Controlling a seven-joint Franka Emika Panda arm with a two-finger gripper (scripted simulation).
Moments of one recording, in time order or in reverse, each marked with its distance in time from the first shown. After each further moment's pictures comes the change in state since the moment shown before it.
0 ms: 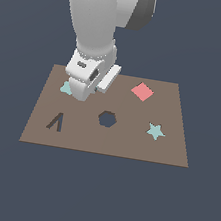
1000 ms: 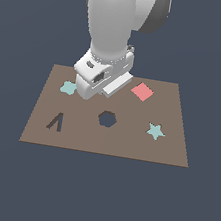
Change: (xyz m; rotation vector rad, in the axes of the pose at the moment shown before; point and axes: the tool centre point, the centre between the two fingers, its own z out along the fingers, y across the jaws) arm 0.033 -0.009 0.001 0.000 0.000 0.310
